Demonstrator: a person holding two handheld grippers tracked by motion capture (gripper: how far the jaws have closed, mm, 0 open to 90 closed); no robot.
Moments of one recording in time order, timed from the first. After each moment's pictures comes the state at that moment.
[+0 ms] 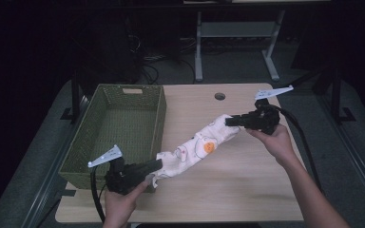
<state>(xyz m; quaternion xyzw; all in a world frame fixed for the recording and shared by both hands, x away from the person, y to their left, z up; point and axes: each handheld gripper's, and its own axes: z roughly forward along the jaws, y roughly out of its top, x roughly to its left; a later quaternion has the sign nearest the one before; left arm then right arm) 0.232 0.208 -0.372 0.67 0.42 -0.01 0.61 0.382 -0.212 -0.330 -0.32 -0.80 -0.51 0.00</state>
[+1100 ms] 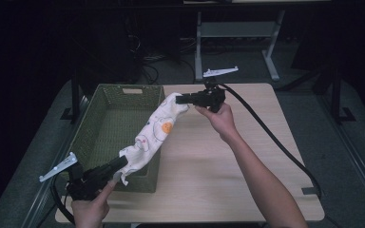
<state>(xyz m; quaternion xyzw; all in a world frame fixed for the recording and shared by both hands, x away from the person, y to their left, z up) 0.207 0.278 -0.360 0.59 0.48 0.06 0.65 0.452 -0.085 -0.320 -0.28 -0.76 -0.59 0.06</state>
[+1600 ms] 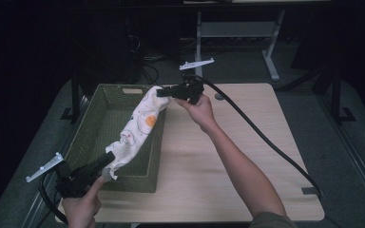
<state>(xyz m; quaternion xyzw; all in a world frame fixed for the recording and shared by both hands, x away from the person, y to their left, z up) 0.212 0.305 -0.367 0.55 0.51 0.08 0.65 0.478 -0.026 -0.311 -0.26 -0.77 -0.58 0.04</state>
